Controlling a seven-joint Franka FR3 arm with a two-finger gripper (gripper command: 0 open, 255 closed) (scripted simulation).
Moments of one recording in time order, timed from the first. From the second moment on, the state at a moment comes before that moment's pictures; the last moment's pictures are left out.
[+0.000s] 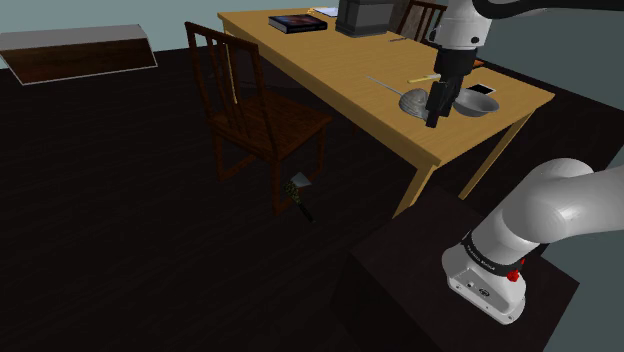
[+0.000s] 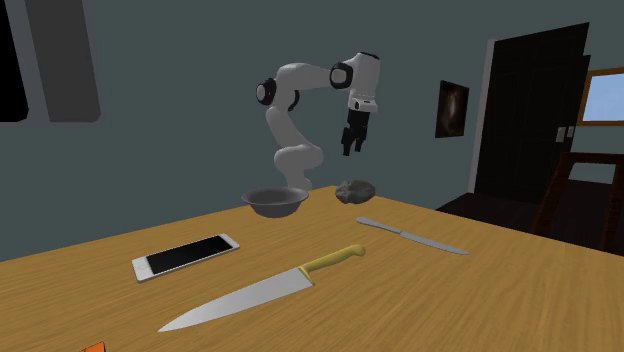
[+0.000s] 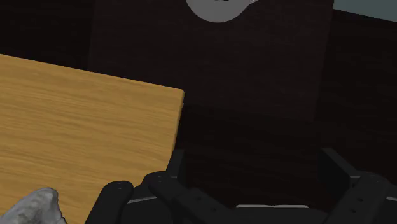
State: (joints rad) arm -0.01 -0.75 0.04 -2.44 0.07 1.49 -0.16
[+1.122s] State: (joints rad) arm 0.05 -0.74 -0.52 -2.63 0.01 2.06 -0.27
